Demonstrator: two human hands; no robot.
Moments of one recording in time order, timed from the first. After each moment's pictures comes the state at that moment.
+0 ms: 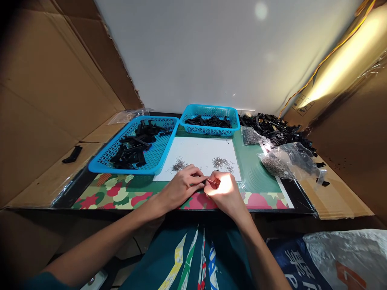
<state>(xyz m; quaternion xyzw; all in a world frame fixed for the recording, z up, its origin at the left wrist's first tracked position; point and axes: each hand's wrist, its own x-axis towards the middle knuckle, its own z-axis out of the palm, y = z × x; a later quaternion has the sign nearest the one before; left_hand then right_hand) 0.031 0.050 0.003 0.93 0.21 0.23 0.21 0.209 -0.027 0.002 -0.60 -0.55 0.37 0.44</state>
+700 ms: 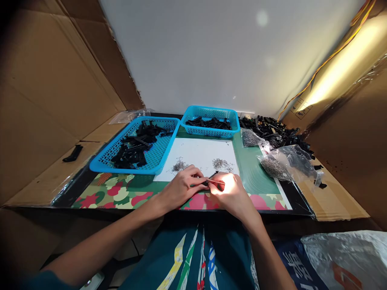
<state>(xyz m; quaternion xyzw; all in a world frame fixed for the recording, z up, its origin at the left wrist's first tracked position) 0.032 0.049 0.003 0.92 0.21 0.23 0.22 0.225 -0.032 0.013 -0.61 -0.64 0.28 0.37</state>
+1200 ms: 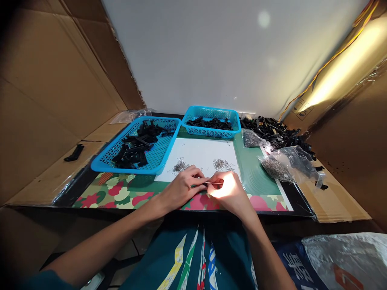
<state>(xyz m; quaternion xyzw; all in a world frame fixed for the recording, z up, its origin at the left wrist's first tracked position) 0.030 0.049 0.004 0.93 0.22 0.22 0.21 0.222 -0.023 0.007 -0.60 -0.59 0.36 0.39</state>
